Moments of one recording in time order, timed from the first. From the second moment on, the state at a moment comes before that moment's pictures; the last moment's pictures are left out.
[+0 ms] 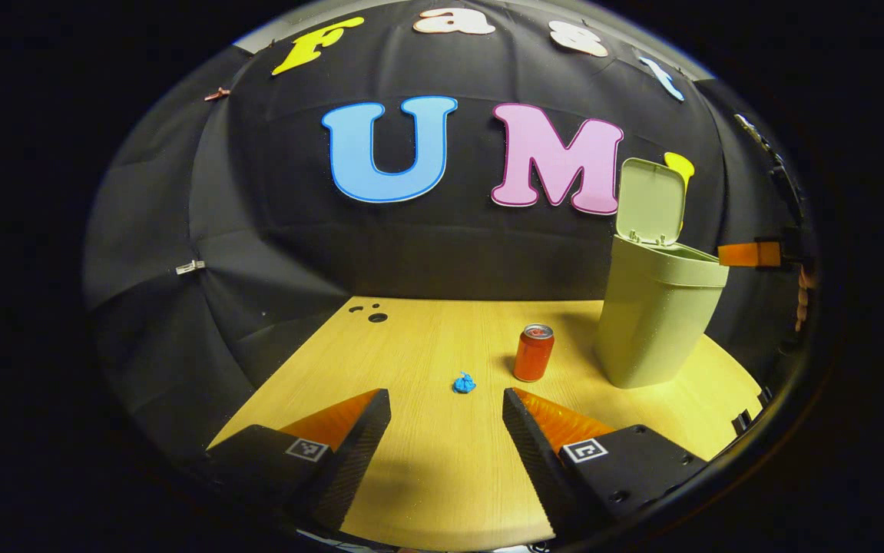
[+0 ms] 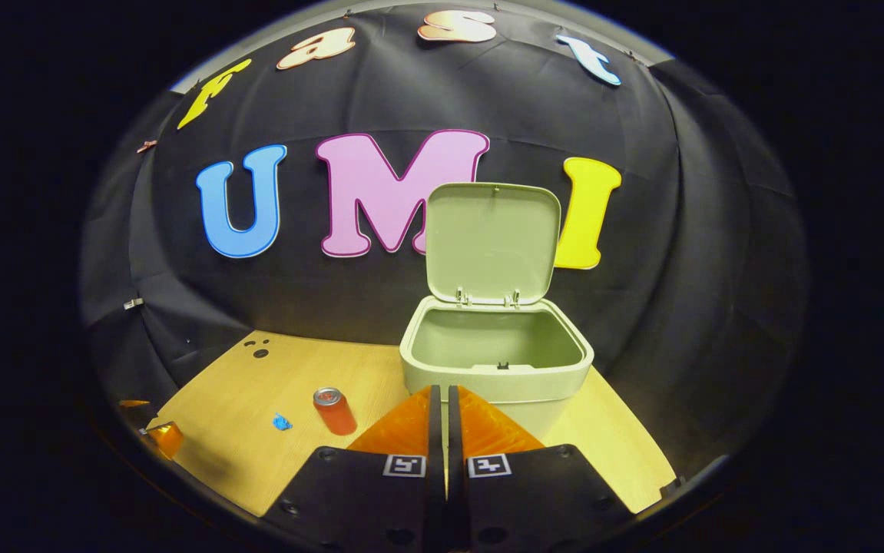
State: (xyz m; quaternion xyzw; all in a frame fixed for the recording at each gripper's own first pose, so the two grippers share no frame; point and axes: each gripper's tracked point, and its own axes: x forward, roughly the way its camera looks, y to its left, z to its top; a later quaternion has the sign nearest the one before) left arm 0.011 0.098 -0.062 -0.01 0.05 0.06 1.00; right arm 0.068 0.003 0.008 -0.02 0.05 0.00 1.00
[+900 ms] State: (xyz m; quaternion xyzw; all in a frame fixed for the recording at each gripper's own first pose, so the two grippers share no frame) left arm 0.160 0.102 -0.132 -0.08 0.16 0.07 0.98; right arm 0.040 0.016 -0.119 -0.02 0.22 0.10 0.97
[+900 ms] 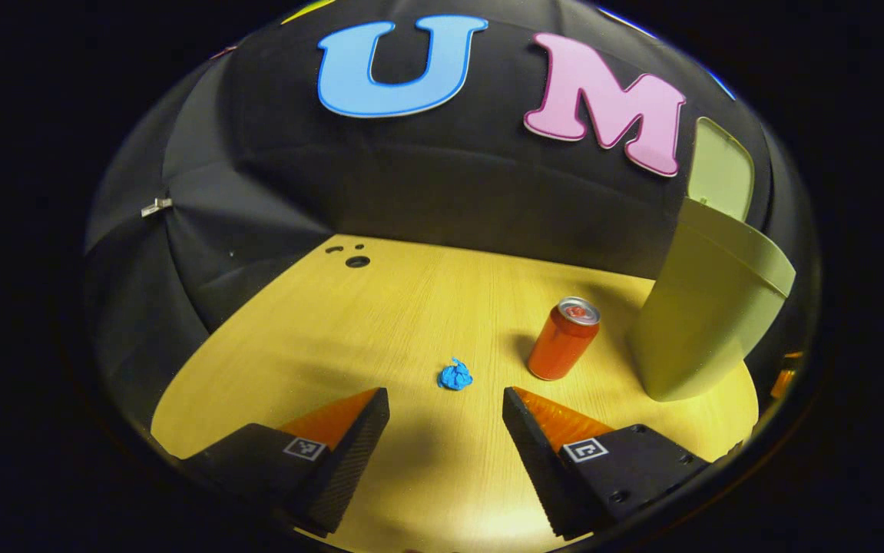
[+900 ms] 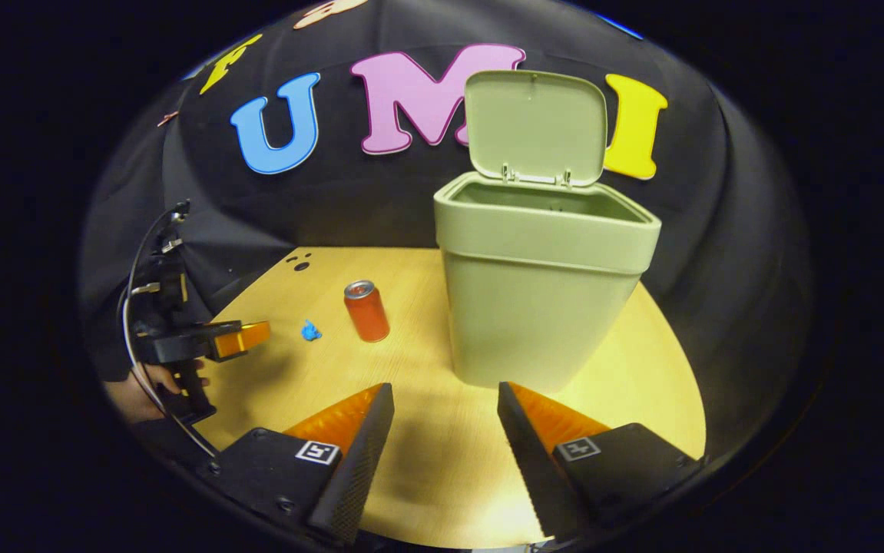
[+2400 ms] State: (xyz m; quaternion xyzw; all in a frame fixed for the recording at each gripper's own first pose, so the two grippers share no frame) left arm 0.281 0.094 -0.206 -0.02 0.23 0.04 0.97; right arm 0.041 0.008 -0.179 -0.04 0.31 0.11 0.94
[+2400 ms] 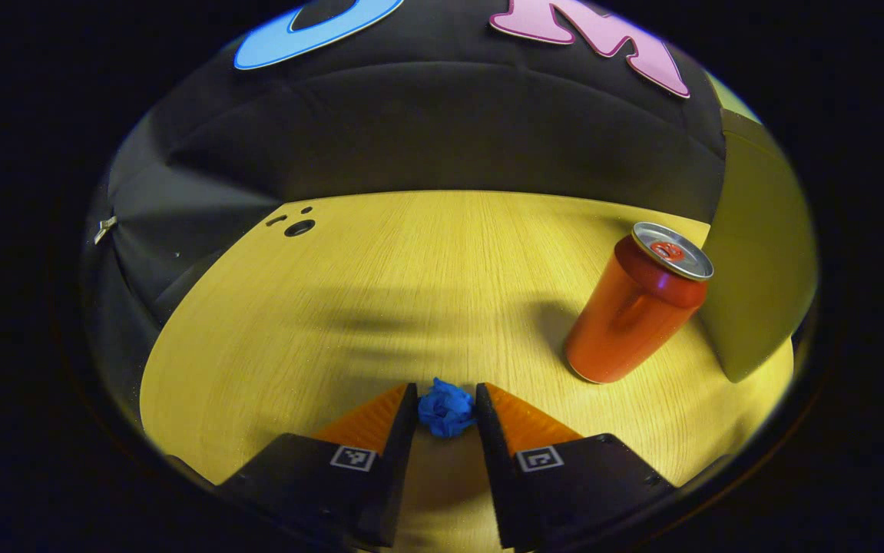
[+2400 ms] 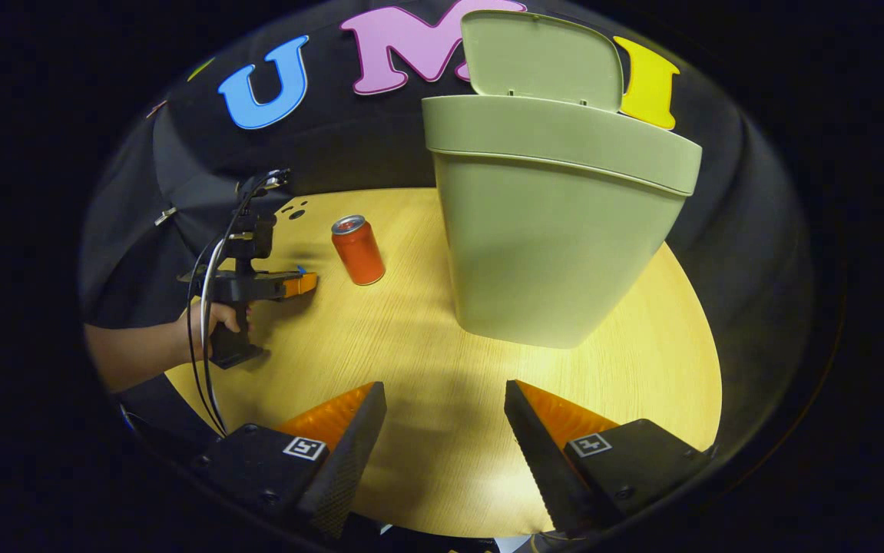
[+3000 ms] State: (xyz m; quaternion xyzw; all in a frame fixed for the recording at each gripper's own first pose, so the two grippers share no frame) left arm 0.267 0.094 -0.156 -0.03 0.18 0.04 0.98; right arm 0.042 0.012 -0.175 -0.03 0.30 0.12 0.95
